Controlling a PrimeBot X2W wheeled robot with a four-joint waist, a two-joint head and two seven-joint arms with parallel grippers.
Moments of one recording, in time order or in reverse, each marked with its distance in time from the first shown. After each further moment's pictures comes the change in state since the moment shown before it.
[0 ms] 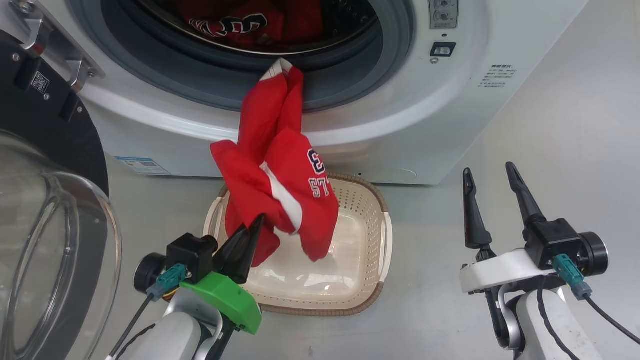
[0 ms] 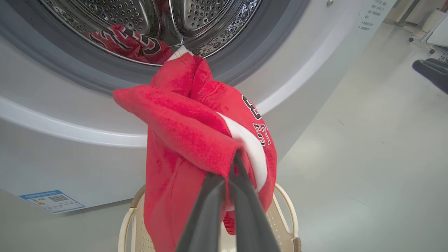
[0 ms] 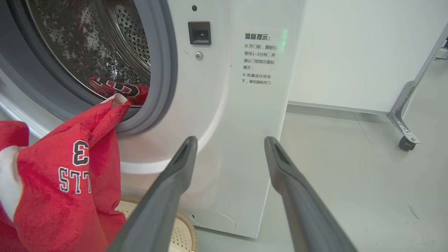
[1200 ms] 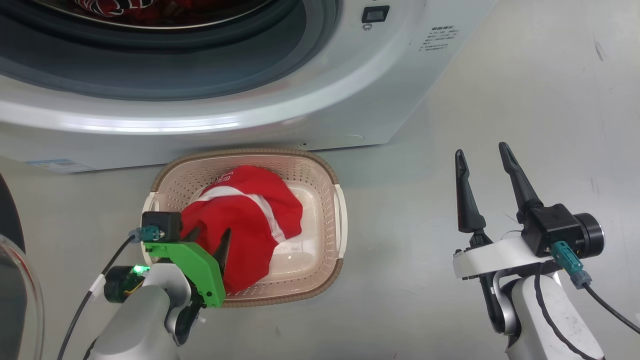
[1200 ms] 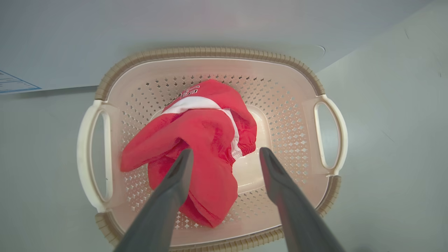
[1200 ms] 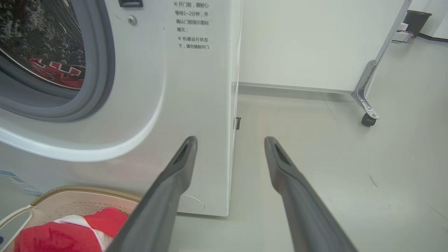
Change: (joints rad) left arm -0.195 -0.039 0.067 0.548 -0.145 0.000 0.196; right arm -0.047 0.006 0.026 -0.022 0.002 0.008 0.000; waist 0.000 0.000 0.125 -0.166
